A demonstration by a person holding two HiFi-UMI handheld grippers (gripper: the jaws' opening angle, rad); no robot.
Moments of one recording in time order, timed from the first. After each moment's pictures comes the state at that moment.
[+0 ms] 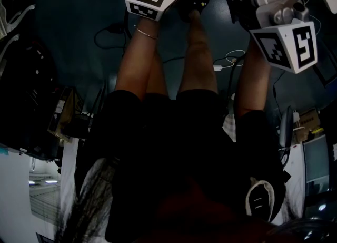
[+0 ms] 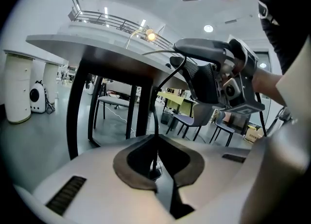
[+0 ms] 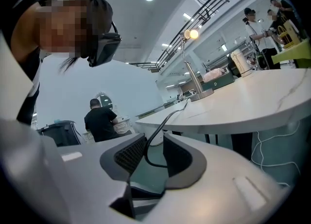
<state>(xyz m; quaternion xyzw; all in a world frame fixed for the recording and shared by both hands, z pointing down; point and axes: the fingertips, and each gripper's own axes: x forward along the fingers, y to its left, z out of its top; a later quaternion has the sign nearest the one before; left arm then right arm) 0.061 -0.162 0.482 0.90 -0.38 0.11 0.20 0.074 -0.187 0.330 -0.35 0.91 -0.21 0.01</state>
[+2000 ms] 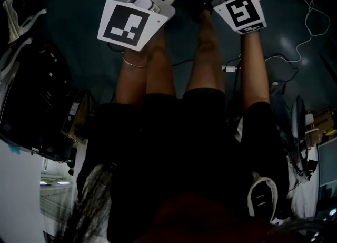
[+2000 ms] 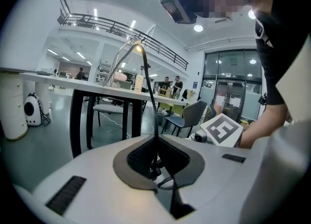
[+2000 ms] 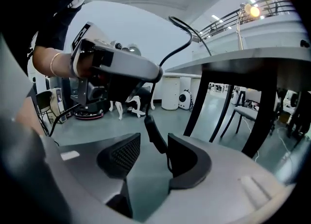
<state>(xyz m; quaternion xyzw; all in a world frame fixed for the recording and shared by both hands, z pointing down) 0.032 -0.122 0.387 0.92 -0.34 0.12 0.16 0.030 -0.096 0.479 -0.21 0.94 -0.07 -0.25</state>
